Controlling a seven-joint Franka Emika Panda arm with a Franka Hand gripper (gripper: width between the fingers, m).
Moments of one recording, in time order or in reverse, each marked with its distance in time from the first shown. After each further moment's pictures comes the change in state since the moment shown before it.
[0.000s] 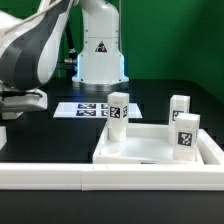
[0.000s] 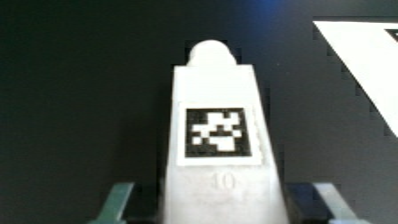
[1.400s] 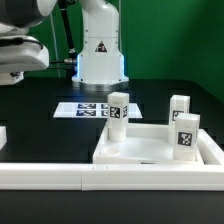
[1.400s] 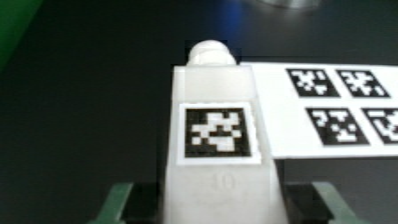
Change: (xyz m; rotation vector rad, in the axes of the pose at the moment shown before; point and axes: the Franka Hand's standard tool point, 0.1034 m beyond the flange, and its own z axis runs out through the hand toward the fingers) arm -0.040 -0.031 -0.113 -0.006 0.132 -0.039
